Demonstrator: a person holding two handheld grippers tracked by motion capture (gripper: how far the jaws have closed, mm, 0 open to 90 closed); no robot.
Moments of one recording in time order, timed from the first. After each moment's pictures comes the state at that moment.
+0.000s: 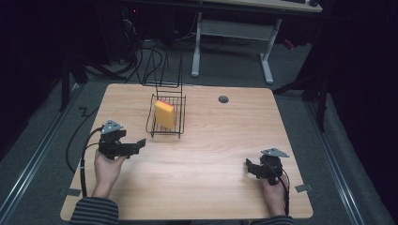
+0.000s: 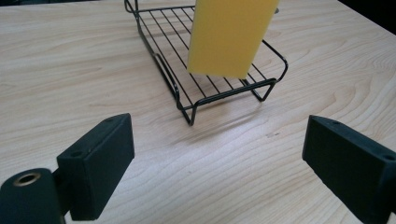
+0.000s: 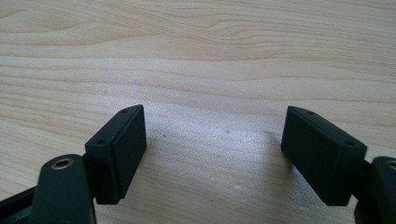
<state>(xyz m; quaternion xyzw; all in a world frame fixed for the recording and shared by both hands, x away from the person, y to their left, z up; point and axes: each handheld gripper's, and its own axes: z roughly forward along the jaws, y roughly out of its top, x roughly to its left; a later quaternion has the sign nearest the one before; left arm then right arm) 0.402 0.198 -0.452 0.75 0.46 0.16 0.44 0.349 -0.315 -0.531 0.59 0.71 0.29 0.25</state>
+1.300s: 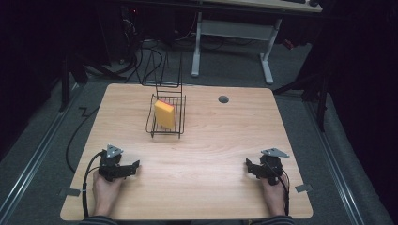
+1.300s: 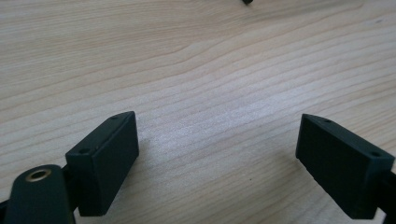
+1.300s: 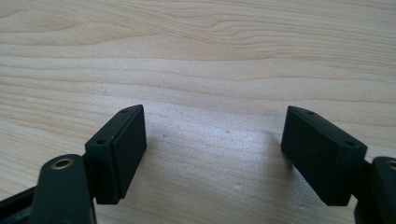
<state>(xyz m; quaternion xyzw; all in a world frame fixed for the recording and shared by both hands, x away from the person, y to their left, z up) 0.375 0.207 -0.538 0.77 0.49 0.21 0.34 0.349 -0.315 -0.531 0.59 0.71 0.29 0.25</state>
